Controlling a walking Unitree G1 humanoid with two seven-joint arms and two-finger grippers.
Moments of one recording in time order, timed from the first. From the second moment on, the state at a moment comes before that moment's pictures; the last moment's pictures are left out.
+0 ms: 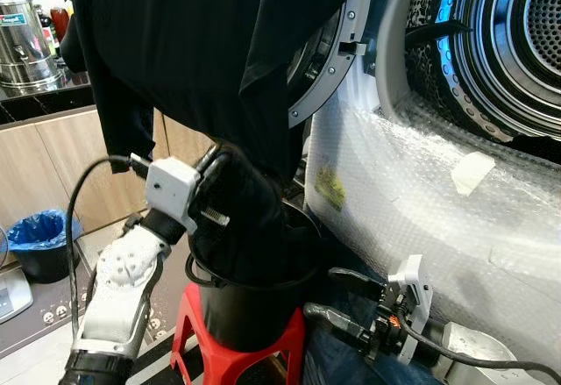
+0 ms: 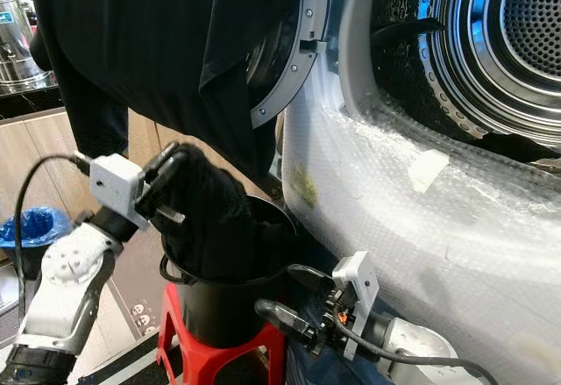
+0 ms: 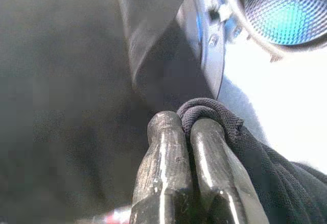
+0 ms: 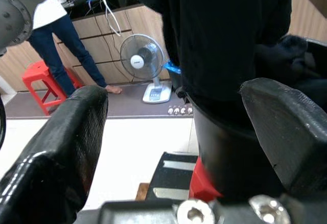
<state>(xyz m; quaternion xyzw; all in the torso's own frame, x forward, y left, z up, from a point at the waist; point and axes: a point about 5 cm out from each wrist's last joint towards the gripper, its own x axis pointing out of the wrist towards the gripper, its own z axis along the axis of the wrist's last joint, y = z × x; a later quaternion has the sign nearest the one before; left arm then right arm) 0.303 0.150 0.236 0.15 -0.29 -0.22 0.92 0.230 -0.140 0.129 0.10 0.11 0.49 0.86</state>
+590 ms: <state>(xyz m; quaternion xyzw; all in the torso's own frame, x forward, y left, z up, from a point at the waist) 0.290 0.109 0.310 0.09 -0.39 -0.29 0.87 0.265 -0.150 0.151 0.13 0.01 0.36 0.92</state>
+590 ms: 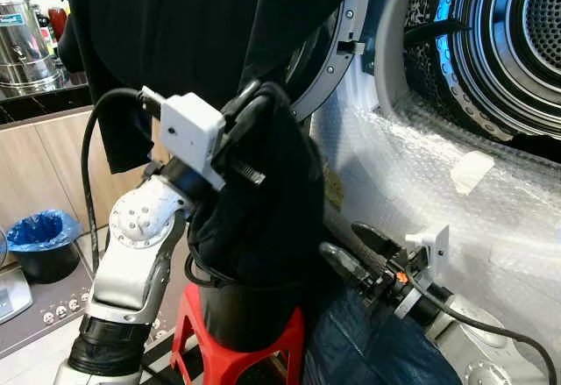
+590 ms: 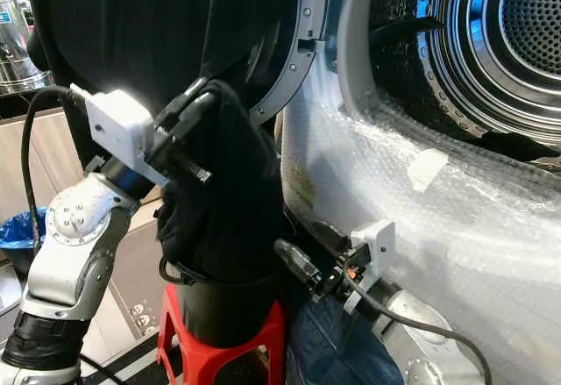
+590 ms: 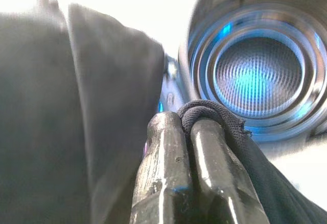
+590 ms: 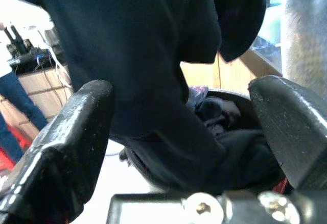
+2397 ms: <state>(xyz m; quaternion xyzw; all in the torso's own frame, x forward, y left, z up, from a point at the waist) 0.339 0.027 0.302 0.04 -0.36 -0.32 0.88 0.284 -0.104 0.161 0.10 0.05 0.23 0.97</state>
